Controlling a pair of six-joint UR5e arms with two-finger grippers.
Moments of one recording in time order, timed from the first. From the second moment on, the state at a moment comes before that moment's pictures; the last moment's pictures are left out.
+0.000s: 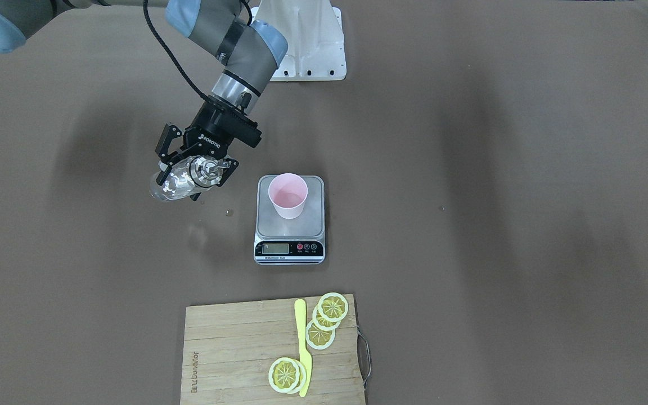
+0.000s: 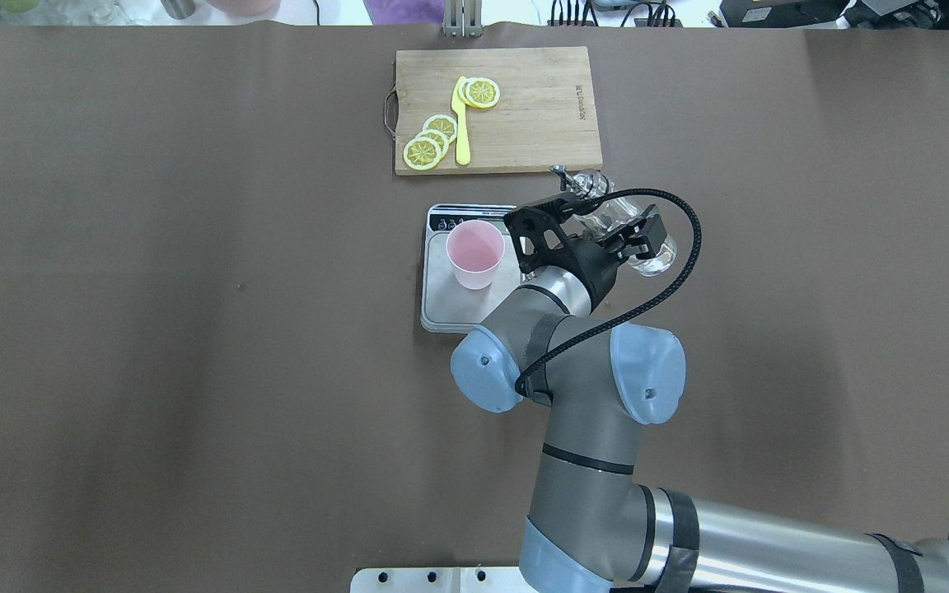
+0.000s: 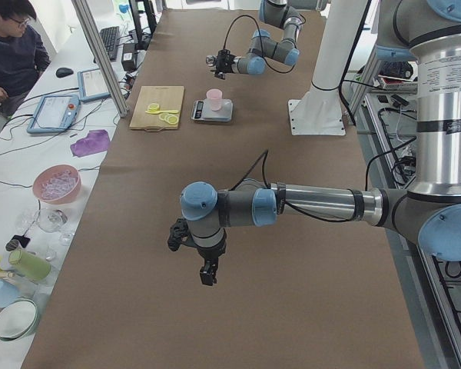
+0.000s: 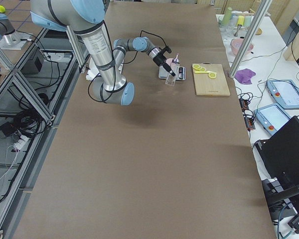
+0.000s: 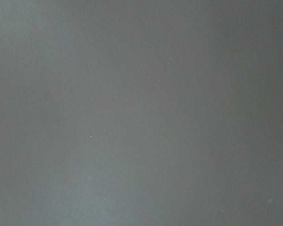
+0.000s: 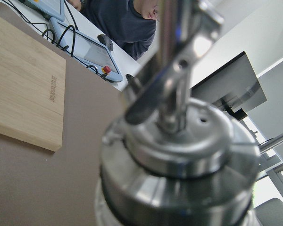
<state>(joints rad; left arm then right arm) -1.56 -1.47 -1.72 -1.42 -2.25 0.25 0.34 -0.82 1.64 -2.36 0.76 1.40</state>
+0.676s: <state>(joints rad) -1.56 -1.47 -1.72 -1.42 -2.25 0.26 0.33 -0.79 1.62 -2.57 0.75 1.49</state>
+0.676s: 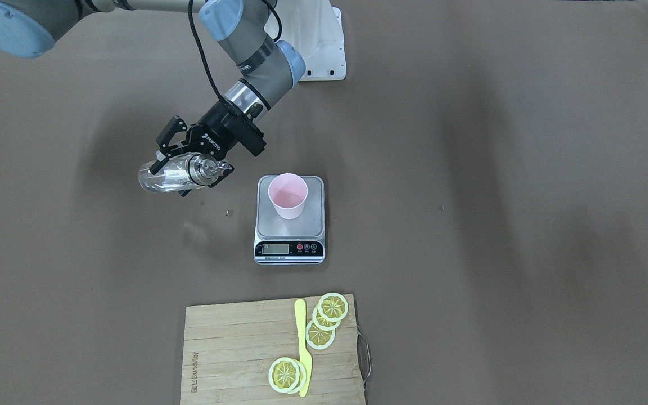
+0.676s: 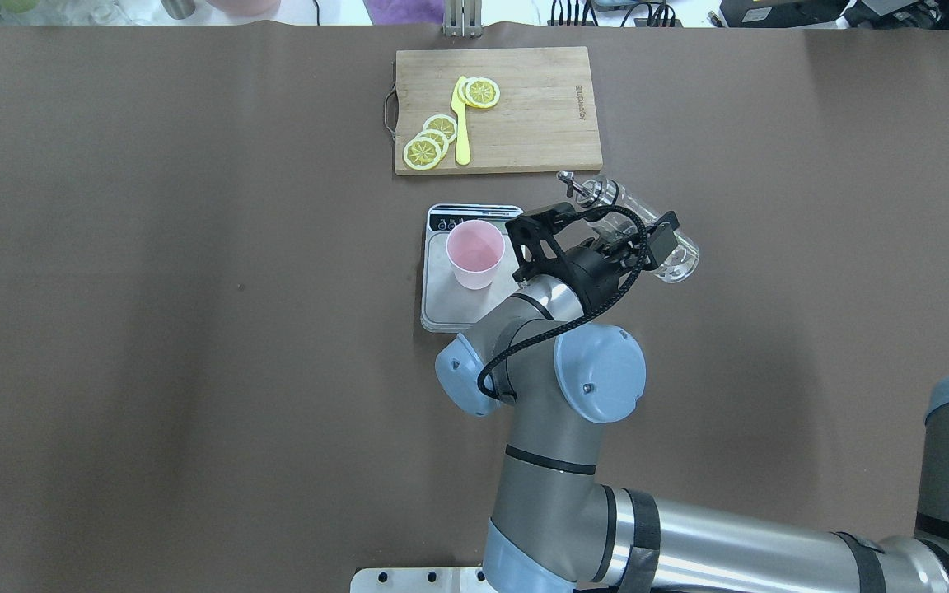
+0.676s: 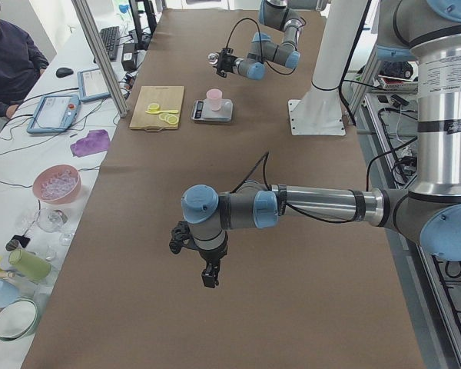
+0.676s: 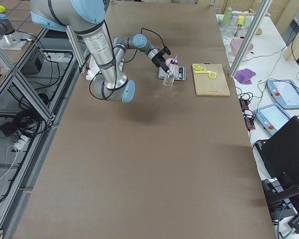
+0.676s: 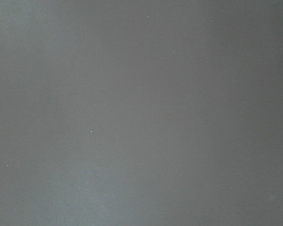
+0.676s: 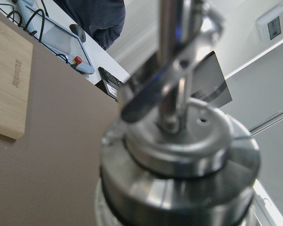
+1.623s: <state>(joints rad) -1.56 -1.47 -1.69 -1.42 -2.25 0.26 0.30 -0.69 1.48 -2.66 0.68 1.49</state>
